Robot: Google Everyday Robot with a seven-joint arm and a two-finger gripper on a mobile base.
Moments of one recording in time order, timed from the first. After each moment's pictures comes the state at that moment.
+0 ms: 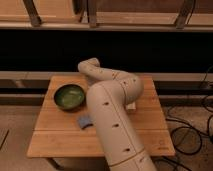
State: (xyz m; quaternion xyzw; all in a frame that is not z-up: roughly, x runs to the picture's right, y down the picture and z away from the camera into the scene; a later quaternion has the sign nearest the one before) arm -0.046 0.091 0.958 -0.36 0.32 0.46 0.74
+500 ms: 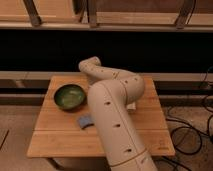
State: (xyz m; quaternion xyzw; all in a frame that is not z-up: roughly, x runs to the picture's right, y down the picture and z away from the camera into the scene) arm -0.043 0.070 0.952 -0.34 0.31 0.48 0.75
